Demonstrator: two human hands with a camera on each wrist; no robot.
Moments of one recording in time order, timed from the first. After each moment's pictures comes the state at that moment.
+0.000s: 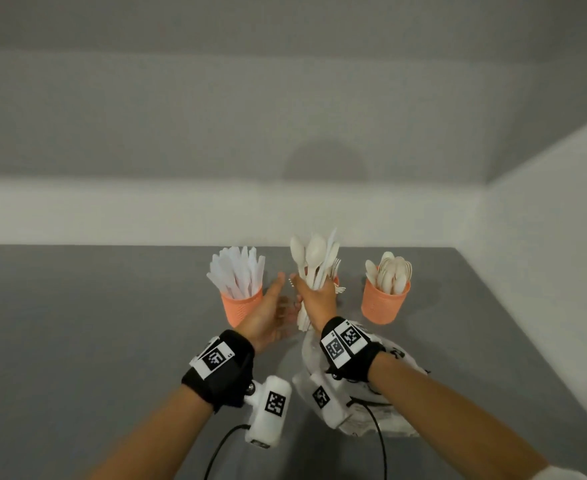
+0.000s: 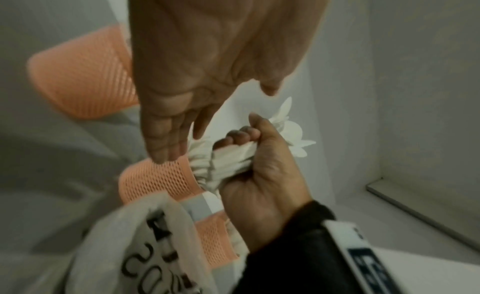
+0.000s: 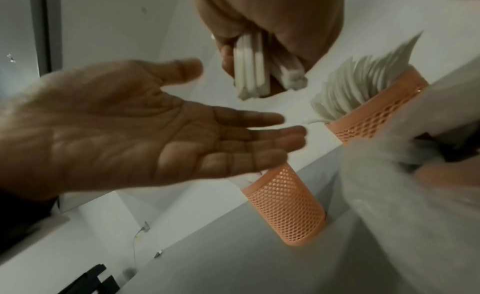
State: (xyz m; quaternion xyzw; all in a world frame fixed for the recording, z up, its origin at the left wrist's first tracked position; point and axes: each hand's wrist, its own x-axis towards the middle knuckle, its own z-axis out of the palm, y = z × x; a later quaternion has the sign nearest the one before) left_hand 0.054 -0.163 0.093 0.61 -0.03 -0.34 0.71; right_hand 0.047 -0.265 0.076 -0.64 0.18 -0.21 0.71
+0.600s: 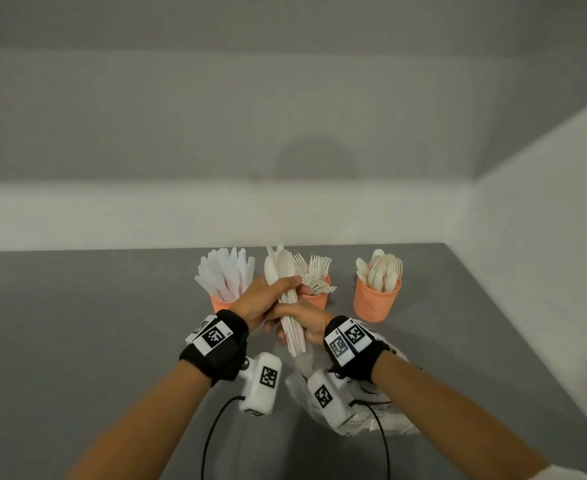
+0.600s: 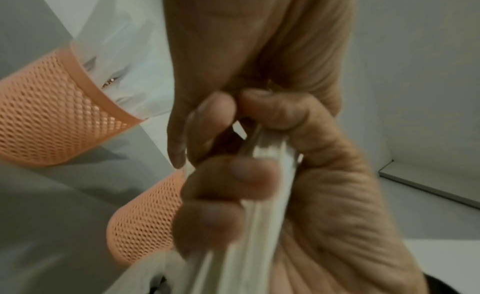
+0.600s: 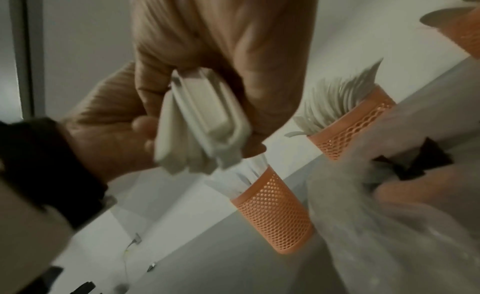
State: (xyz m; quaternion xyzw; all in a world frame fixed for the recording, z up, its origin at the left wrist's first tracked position) left_hand 0.076 -0.173 0.106 0.66 -0.14 -0.28 0.68; right_hand 0.033 -0.272 0.082 -0.68 0.07 0.15 0.71
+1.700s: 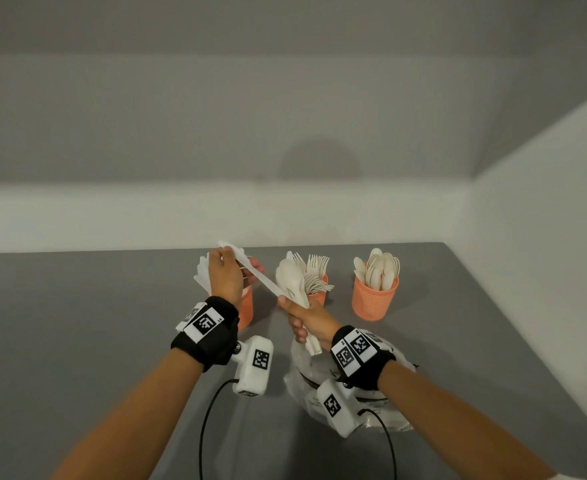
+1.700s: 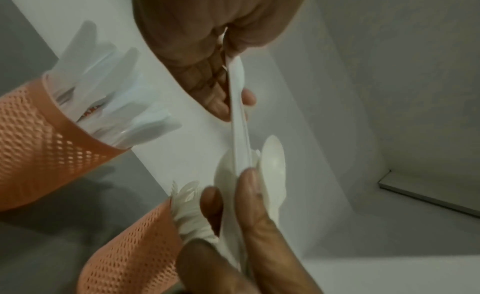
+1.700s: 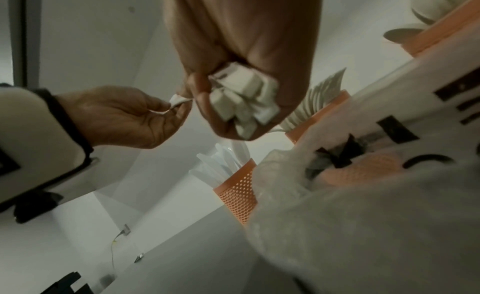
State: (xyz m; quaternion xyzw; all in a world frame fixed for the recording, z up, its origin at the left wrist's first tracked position) left_hand 0.094 -0.162 0.124 0.61 0.03 -0.01 0.79; right_hand 0.021 -0.288 0.062 -0.66 0.10 0.07 0.74
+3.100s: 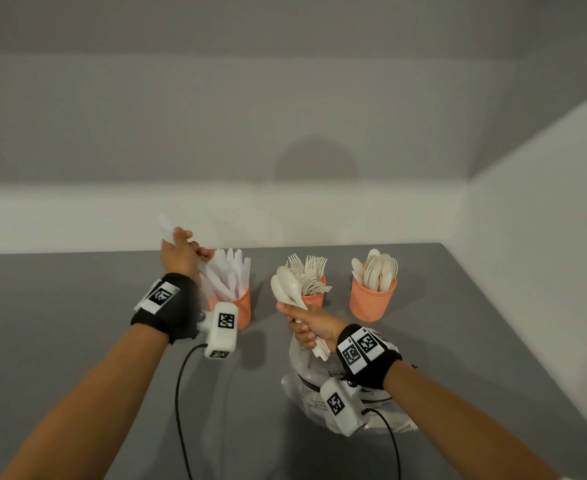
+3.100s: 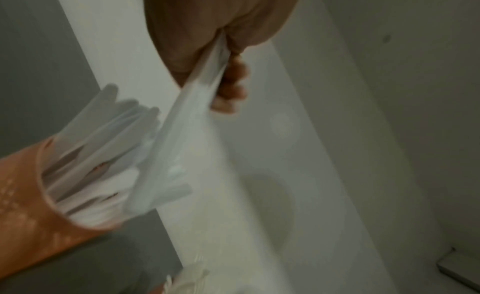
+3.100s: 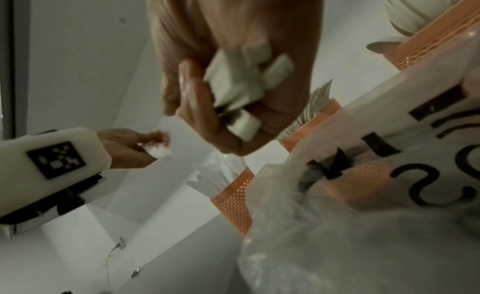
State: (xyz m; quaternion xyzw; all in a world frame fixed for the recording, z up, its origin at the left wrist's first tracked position) left_hand 0.150 -0.118 0.136 0.55 0.12 0.08 0.82; right_hand 0.016 -0.298 0.071 -0.66 0.11 0.17 0.73
